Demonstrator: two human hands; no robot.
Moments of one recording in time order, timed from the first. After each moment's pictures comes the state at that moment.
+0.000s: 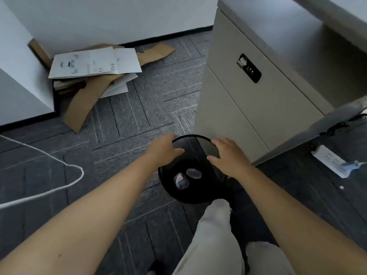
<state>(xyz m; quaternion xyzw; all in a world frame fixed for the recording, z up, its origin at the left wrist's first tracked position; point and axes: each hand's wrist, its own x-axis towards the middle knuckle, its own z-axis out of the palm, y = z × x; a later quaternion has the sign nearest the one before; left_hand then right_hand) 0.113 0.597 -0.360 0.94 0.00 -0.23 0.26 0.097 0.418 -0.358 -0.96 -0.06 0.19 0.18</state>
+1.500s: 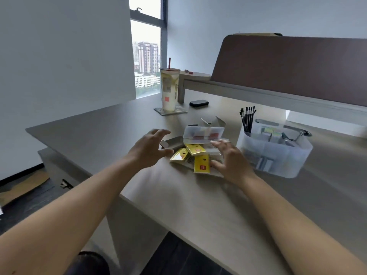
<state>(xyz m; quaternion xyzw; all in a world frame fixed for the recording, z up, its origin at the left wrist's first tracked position) 0.089 0.253 -0.093 0.88 -0.39 0.03 0.28 -0.044 0.080 -0.110 -0.96 0.16 -0.18 0.15</state>
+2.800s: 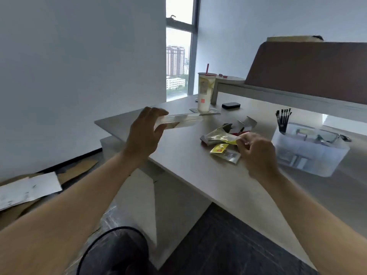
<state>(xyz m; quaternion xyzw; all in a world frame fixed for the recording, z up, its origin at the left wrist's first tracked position) 0.048 0.379 -0.054 0.82 -0.32 0.31 0.35 -0.059 0.165 -0.077 -0.90 0.14 -0.38 0.15</state>
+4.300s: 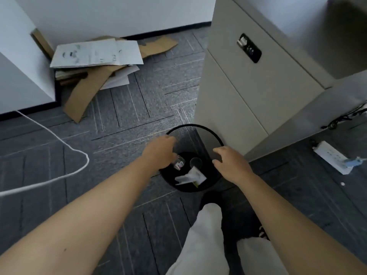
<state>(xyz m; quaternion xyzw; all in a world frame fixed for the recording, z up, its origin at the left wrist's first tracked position) 0.075 0.591 -0.389 0.97 -0.06 -0.23 0.11 0.052 0.402 -0.388 -0.95 -0.03 0.23 0.21</state>
